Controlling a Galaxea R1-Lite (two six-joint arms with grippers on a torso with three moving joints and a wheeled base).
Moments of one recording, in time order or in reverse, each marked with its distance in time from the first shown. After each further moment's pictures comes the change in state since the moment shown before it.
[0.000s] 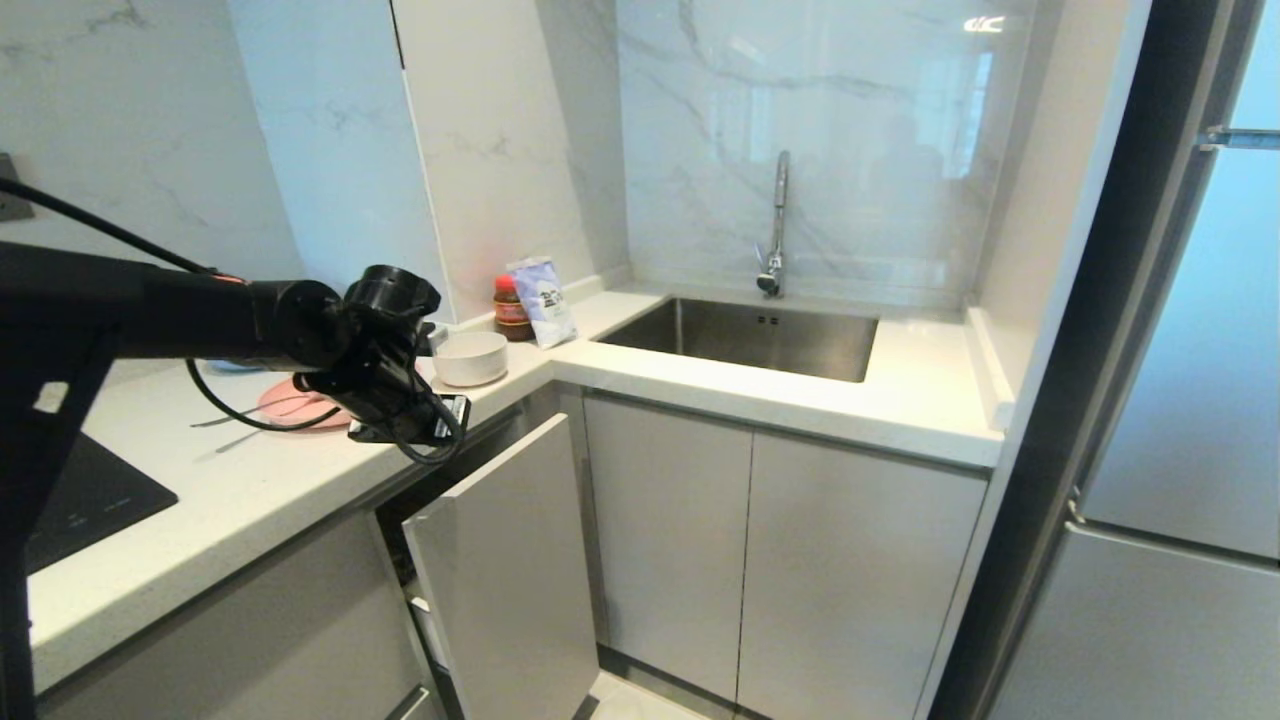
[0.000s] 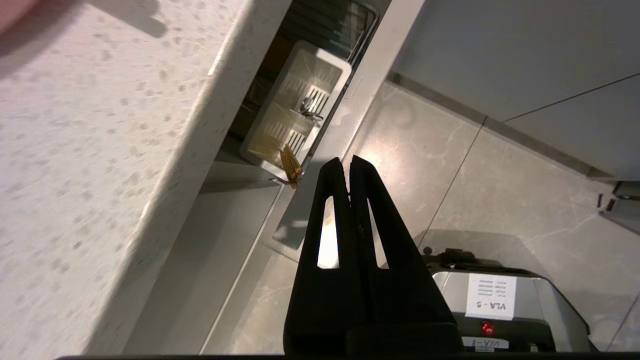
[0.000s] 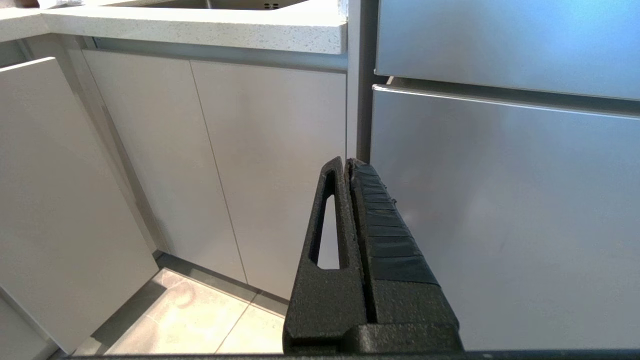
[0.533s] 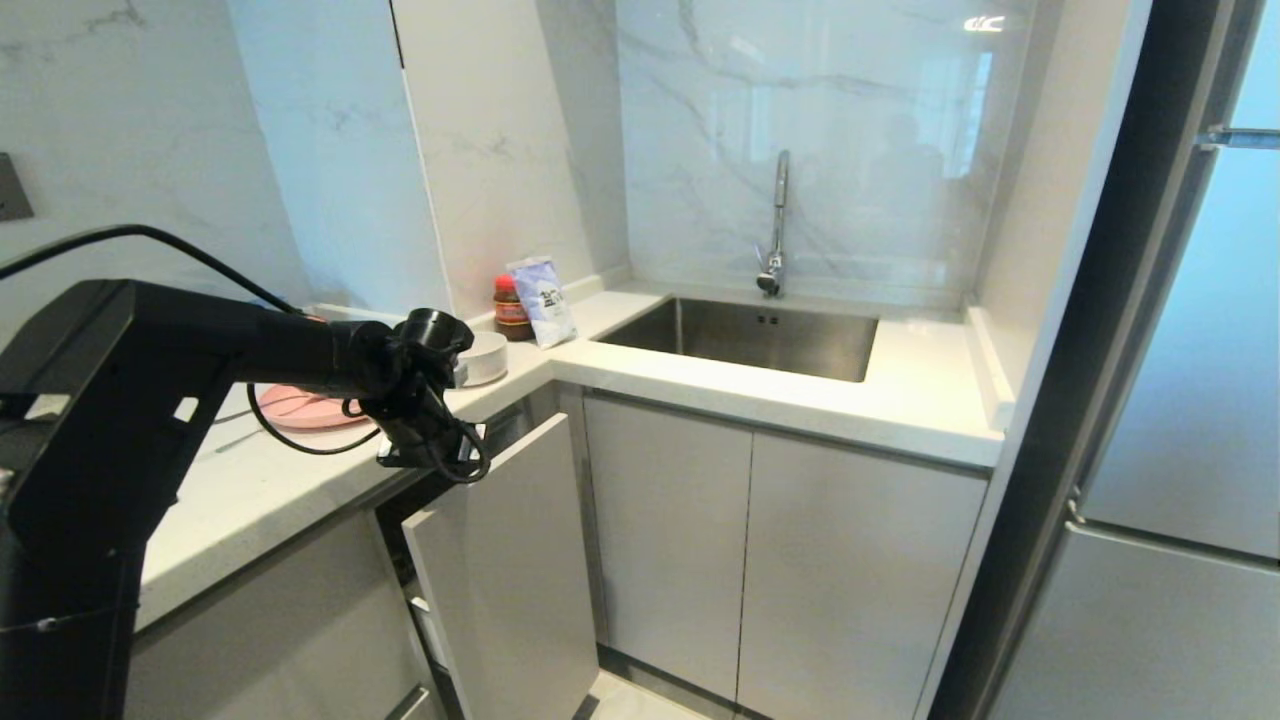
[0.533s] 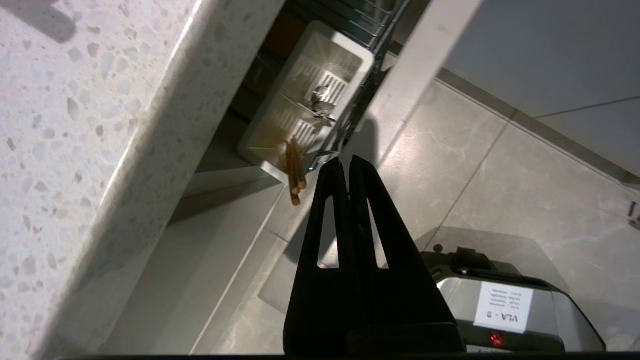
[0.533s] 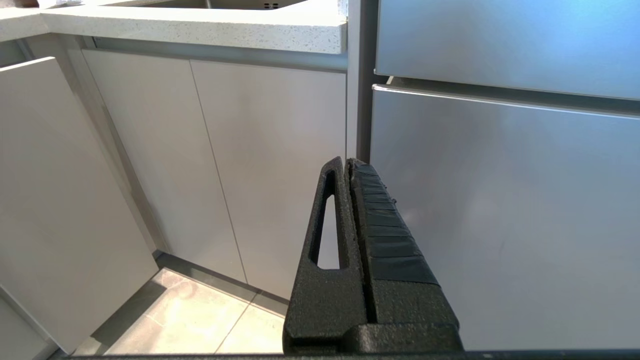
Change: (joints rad) left arm 0.002 0.161 -0.081 0.000 0.054 -0.042; right arm 0.000 0.000 0.000 0.000 0.000 0.000
